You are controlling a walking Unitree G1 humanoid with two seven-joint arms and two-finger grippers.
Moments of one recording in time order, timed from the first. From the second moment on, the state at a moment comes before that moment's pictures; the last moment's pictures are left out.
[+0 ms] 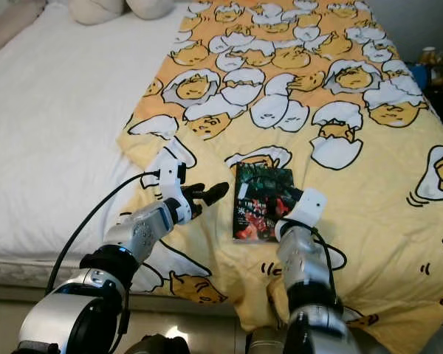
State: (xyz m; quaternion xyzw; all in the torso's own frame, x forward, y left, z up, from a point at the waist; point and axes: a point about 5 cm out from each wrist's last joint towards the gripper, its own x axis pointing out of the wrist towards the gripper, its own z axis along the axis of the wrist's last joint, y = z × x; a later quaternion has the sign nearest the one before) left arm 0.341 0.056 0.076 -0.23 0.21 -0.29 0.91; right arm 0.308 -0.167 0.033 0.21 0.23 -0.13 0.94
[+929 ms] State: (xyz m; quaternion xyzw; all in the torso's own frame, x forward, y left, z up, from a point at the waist) left arm 0.341 0.053 0.080 -0.21 0.21 -0.30 0.91; right arm 0.286 -0.139 0.035 0.07 0.23 -0.08 0.97
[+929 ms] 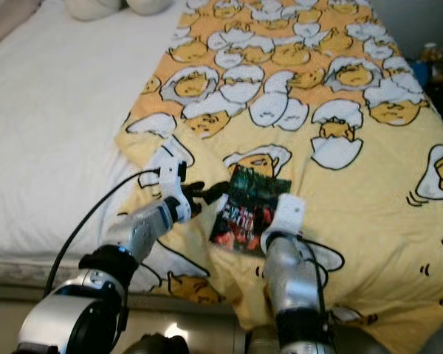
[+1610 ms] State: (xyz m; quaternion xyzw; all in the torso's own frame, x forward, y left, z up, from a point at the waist) left arm 0.339 0.050 0.078 -0.20 0.21 -0.30 0.91; right arm 0.280 -0.129 0.035 0.02 0.22 -0.06 0.97
